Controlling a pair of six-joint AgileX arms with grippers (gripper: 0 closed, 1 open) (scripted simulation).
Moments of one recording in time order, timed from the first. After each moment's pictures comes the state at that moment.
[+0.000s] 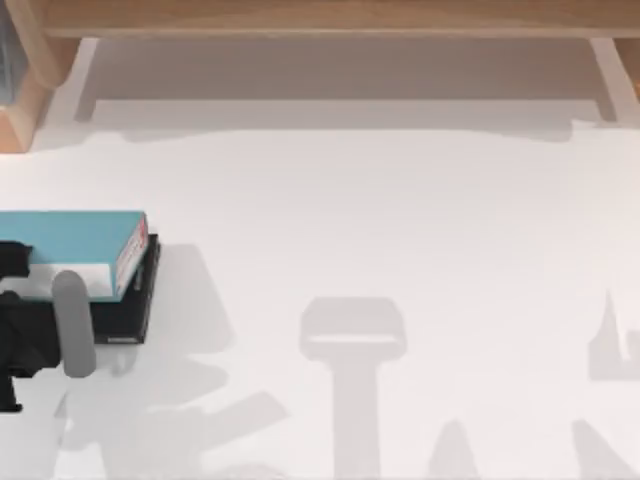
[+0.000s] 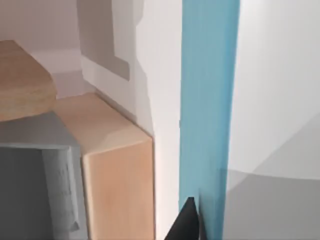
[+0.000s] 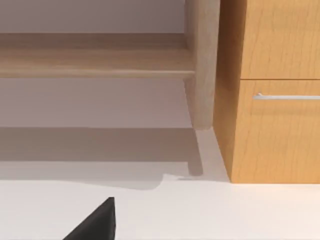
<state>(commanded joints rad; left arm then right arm) -0.05 1.24 0.18 0.54 -0.01 1.57 0.00 0.00 0.00 0.00 0.00 0.00</state>
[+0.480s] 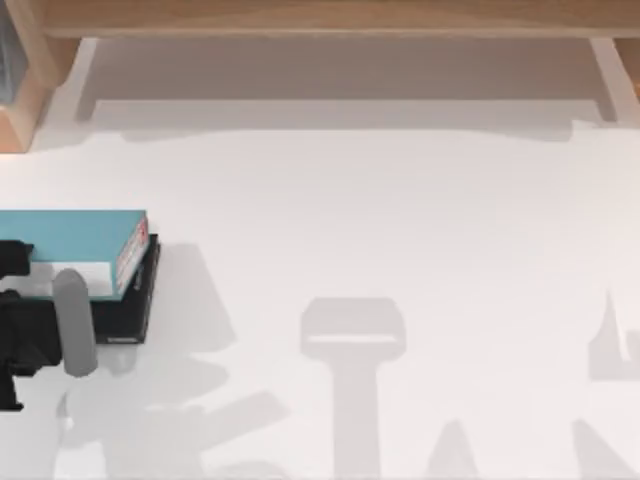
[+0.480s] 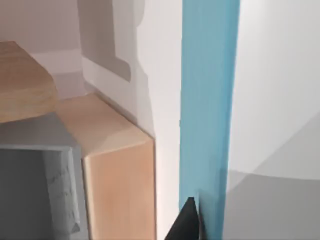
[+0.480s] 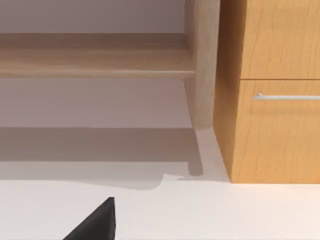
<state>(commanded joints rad) -0.05 1.25 0.18 0.55 -0.01 1.57 0.00 0.00 0.00 0.00 0.00 0.00</state>
